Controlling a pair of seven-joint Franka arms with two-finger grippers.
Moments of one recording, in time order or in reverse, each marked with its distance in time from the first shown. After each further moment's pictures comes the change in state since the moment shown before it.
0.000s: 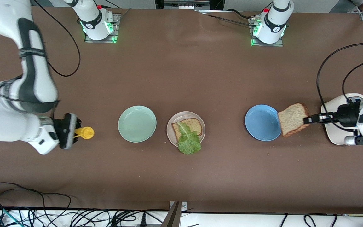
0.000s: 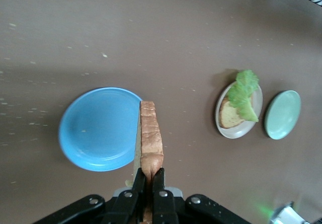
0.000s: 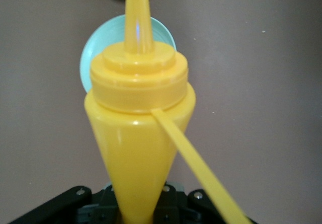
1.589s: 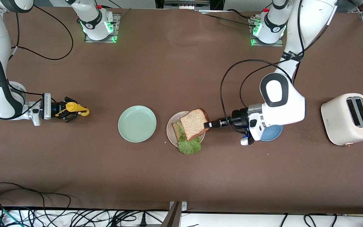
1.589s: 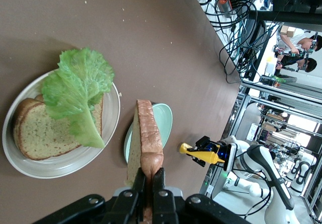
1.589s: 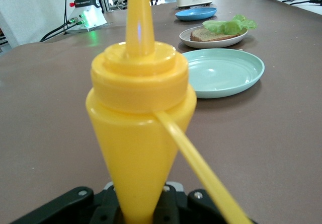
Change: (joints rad) left arm -0.400 0.074 -0.063 -0.294 -0.746 0.629 -0.008; right arm -0.358 0.139 0.001 -0.430 0.486 -0.083 -0.895
